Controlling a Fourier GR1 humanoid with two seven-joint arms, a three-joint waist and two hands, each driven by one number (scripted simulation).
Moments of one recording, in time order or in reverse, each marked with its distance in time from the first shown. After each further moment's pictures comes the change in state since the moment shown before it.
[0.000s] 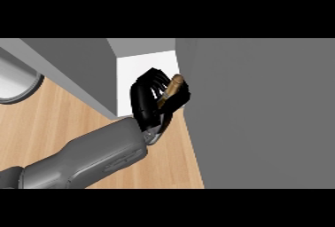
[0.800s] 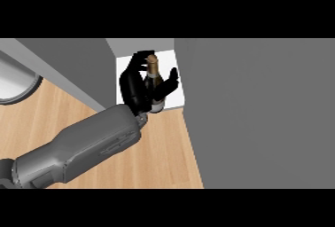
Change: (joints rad) left arm -0.063 0.040 -0.016 0.117 0.092 -0.004 -0.046; right arm -0.016 -0.009 0.003 -0.010 -0.001 -0.001 0.012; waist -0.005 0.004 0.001
